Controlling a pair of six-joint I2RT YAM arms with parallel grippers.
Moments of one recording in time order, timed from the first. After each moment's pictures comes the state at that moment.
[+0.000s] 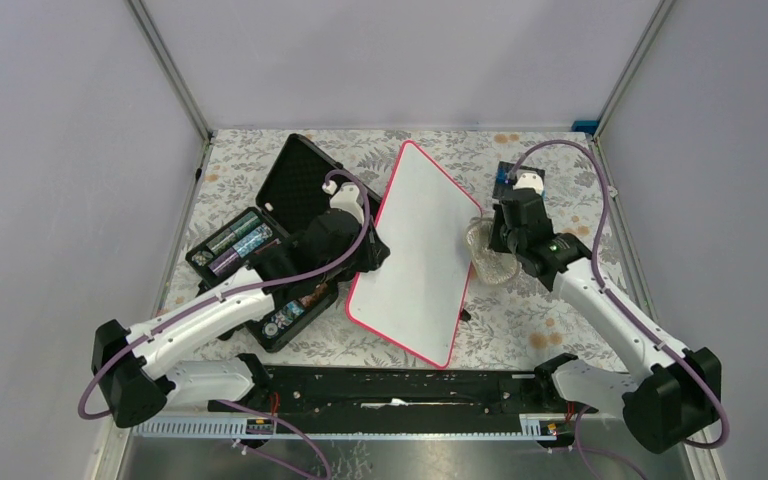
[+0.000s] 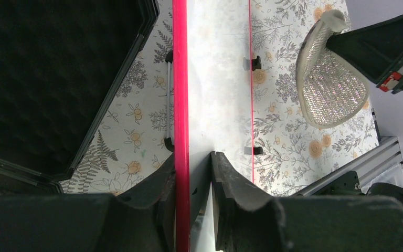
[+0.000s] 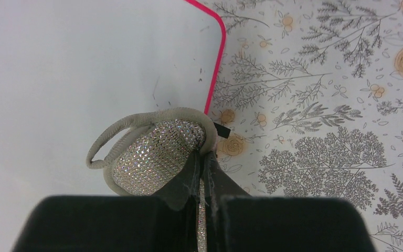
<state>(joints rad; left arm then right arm) -0.90 1.15 1.00 -0.42 -0.21 -0.67 0.44 1.11 0.91 -0.49 0.28 0.40</state>
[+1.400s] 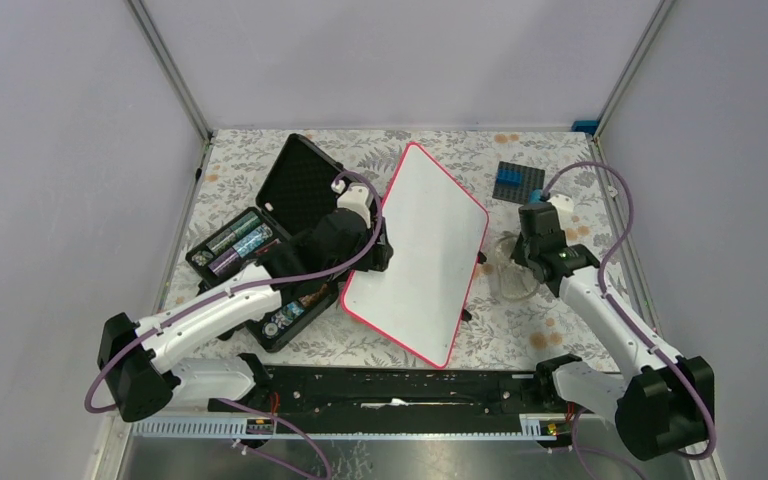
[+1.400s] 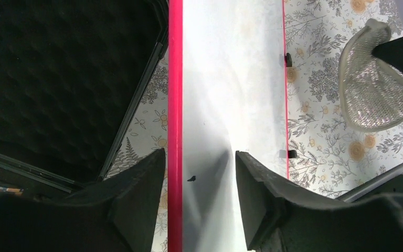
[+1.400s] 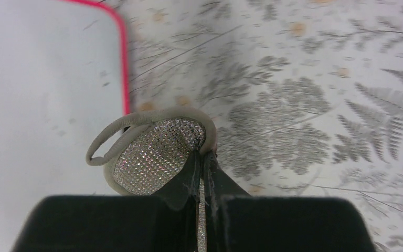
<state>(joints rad) -0.89 1.19 1.01 -0.42 -0.28 -0.57 0.29 1.09 0.76 -0.51 0.33 0.52</state>
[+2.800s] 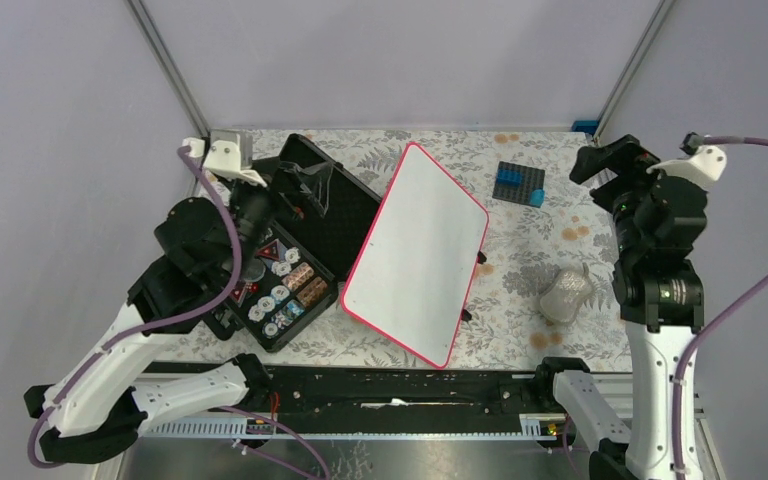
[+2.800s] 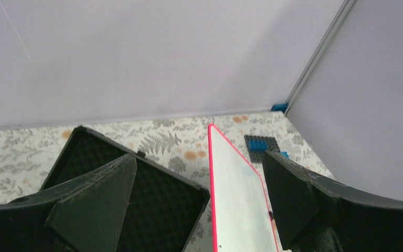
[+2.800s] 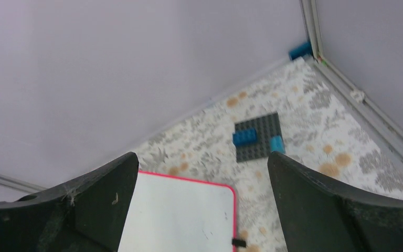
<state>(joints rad) -0.89 0.87 1.34 -0.36 -0.55 -0.18 -0.03 0.83 1.27 -0.56 0.16 0.51</state>
